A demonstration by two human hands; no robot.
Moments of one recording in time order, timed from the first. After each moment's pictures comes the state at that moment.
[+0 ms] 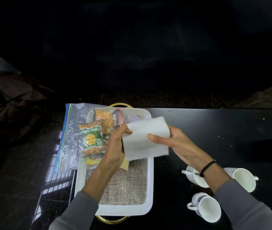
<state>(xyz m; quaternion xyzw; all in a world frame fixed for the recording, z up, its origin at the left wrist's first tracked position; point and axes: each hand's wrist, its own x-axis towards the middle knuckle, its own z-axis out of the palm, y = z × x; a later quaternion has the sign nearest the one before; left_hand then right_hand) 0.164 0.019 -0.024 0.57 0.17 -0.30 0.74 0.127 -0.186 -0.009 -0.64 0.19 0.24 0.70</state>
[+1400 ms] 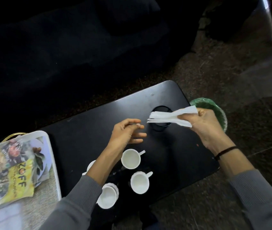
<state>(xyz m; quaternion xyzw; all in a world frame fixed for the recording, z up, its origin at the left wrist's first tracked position) 0.057 -0.347 0.011 0.68 0.05 -0.44 0.59 -0.069 -0.550 0.045 -0.62 0.51 -0.06 0.60</state>
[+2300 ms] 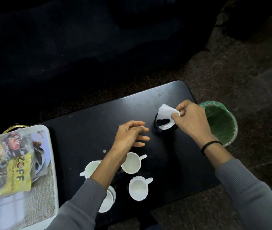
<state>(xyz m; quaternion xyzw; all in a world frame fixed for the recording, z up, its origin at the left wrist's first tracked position) 0.059 -0.358 -0.011 0.69 0.07 -0.44 0.57 -0.019 -0.555 0.021 -0.86 0.40 0.04 0.32</state>
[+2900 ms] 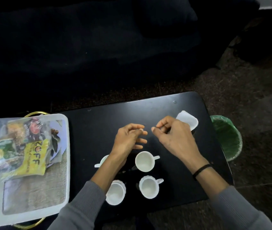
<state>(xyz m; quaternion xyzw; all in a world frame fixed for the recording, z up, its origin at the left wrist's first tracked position) 0.066 -0.296 0.004 0.70 0.09 -0.38 0.60 -0.003 -0.444 0.056 -0.87 0.31 0.06 0.37</state>
